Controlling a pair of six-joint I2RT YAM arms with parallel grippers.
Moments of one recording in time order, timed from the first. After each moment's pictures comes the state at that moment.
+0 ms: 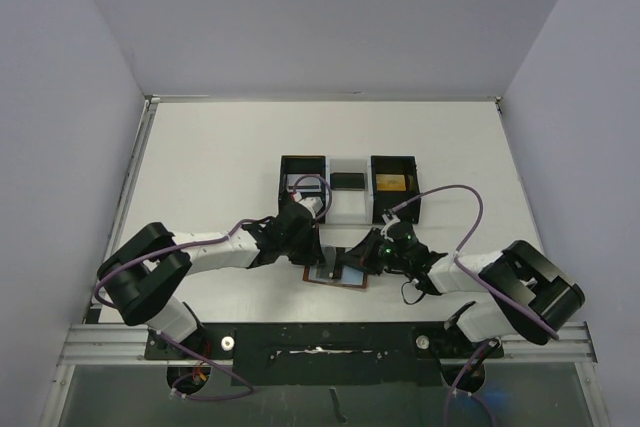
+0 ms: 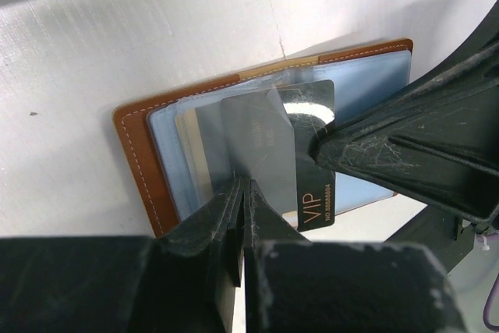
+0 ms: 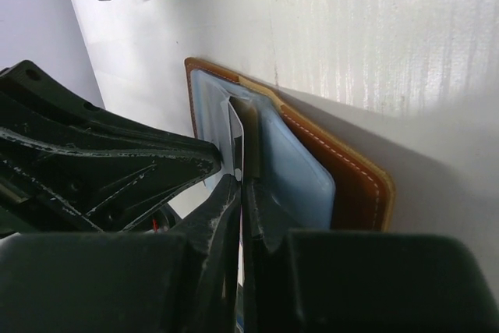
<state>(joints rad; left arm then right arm) -0.88 1.56 0.70 -0.01 0.12 -0.75 0.66 1.40 0.25 0.54 -0.29 1.18</state>
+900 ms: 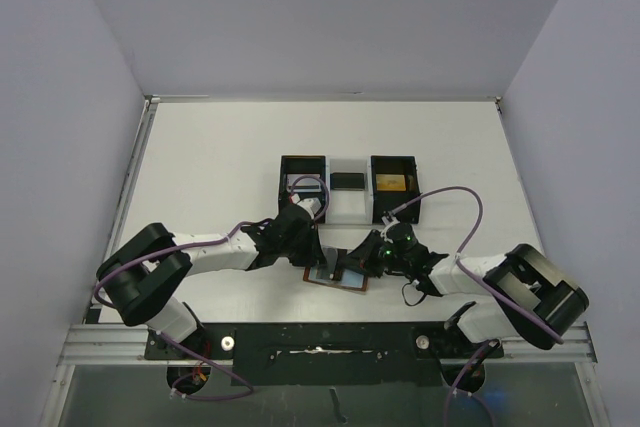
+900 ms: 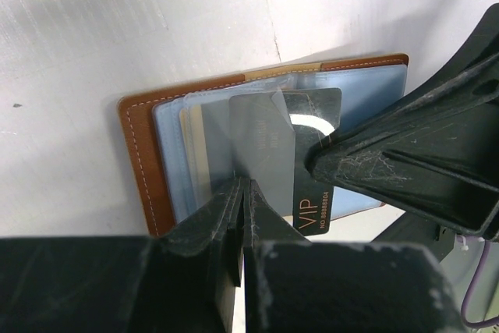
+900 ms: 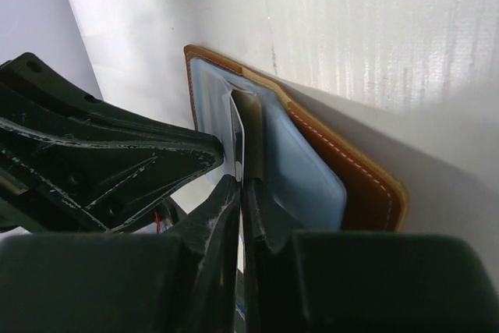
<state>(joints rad) -0.88 1.56 0.68 0.03 0.13 -0.81 0.67 1.37 0.24 0.48 -0.29 1.21</state>
